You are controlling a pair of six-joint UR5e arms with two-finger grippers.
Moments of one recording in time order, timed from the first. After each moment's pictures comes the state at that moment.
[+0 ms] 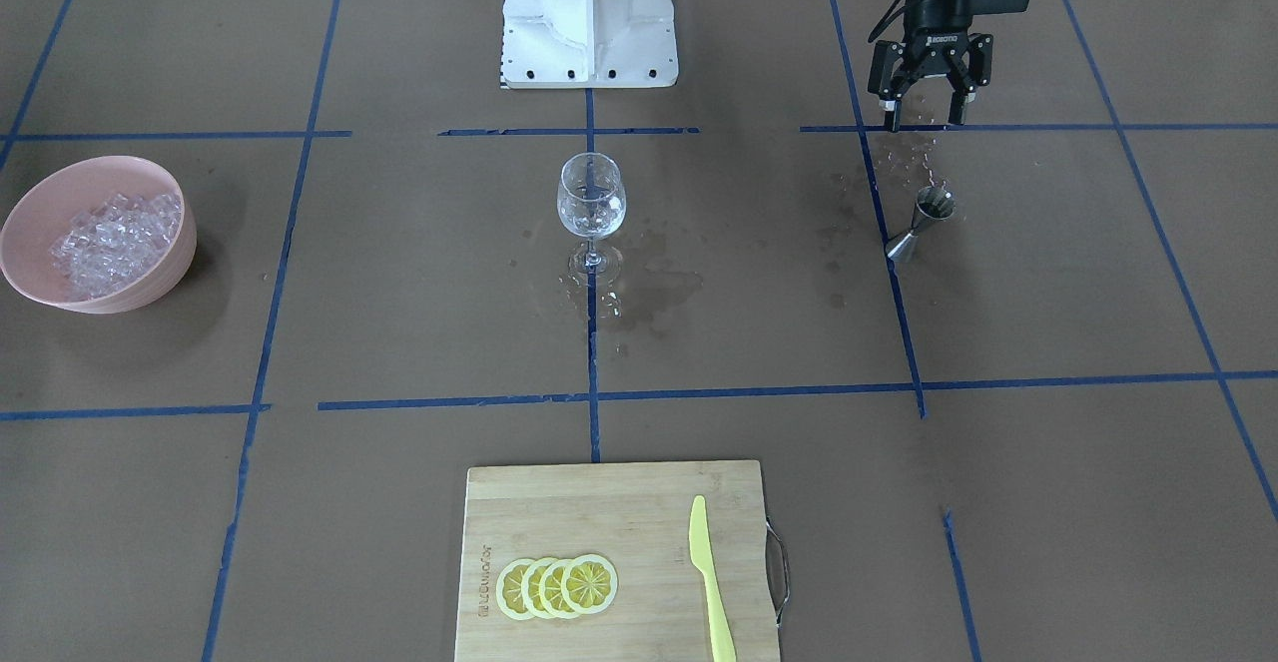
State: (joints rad) left arm -0.06 -1.22 -2.26 -1.98 -0.84 -1.75; right arm 1.60 -1.47 1.65 -1.63 2.47 0.13
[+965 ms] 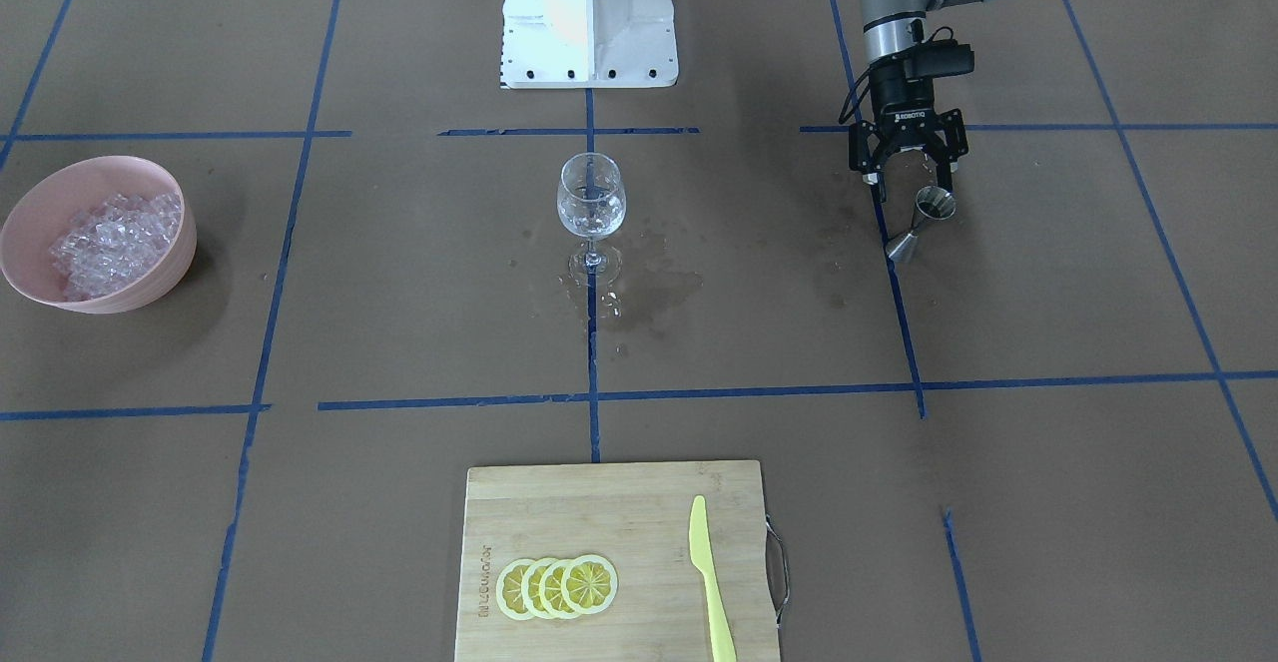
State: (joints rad) left arm -0.05 -1.43 -1.92 -1.97 -0.51 -1.79; right arm 1.51 -1.47 1.83 -1.64 2.47 0.39
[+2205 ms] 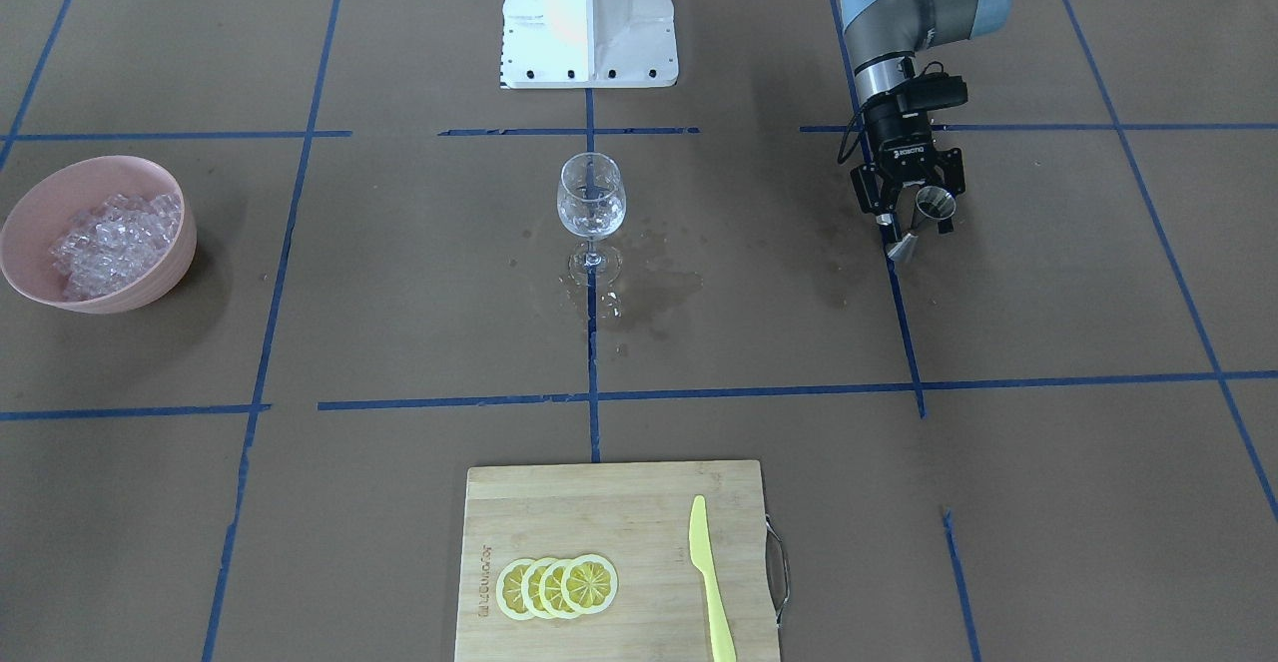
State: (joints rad) left arm -0.13 -1.53 -1.80 -1.97 -0.46 -1.79; right arm 1.48 -1.47 1.84 -1.64 2.47 0.42
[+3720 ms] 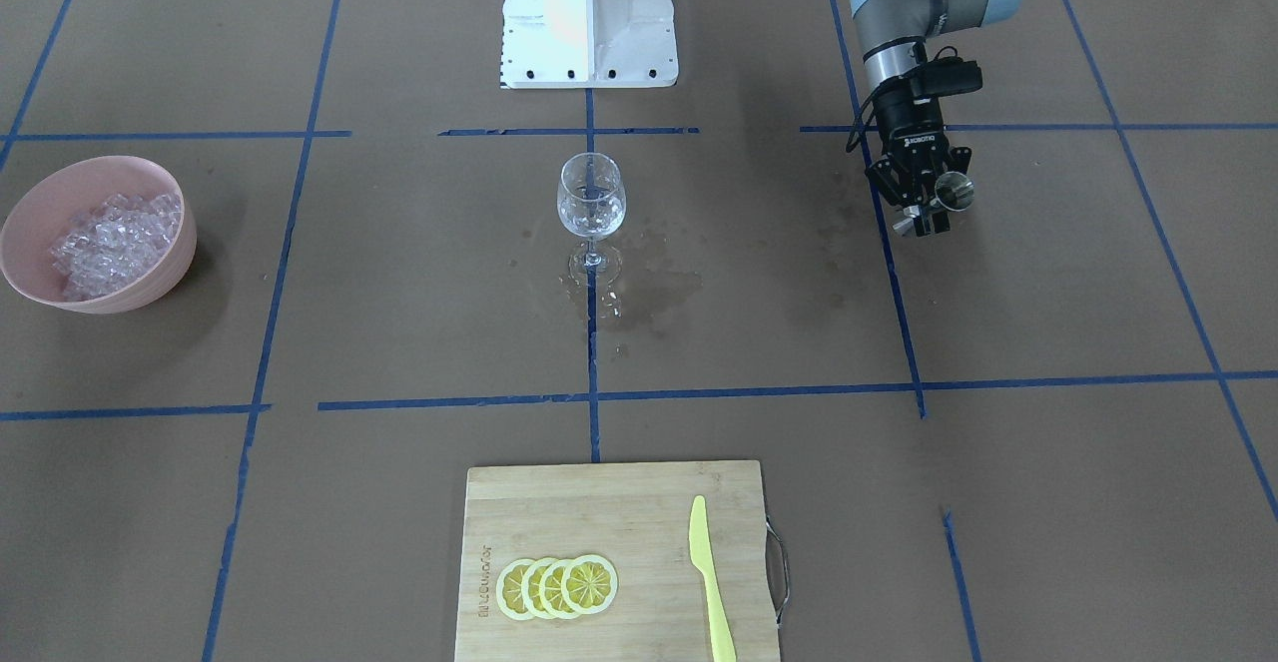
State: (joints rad) left arm -0.14 -1.46 -1.91 -1.98 -0.46 -1.77; right arm 1.48 -1.49 1.87 -1.64 2.49 0.42
